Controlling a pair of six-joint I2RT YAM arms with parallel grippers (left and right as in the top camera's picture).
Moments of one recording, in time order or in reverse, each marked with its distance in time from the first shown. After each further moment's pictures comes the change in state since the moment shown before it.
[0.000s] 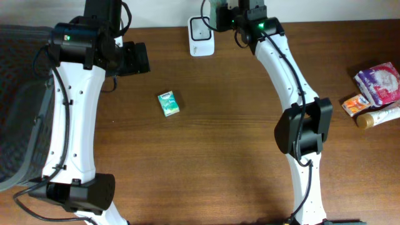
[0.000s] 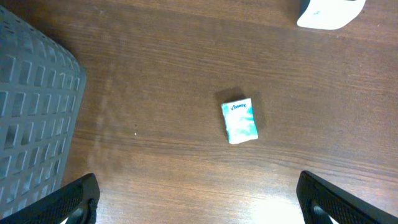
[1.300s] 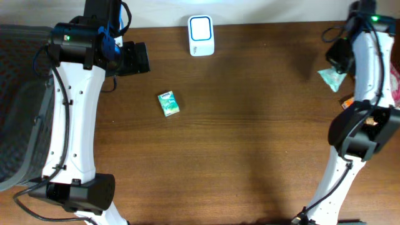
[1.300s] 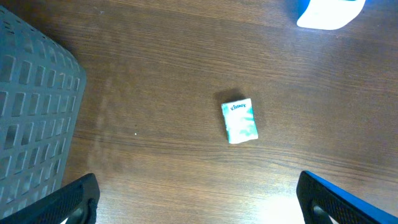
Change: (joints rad) left arm 0.000 0.000 0.000 -0.002 0.000 0.000; right arm -0.562 -0.052 0.000 -0.904 0.361 0.371
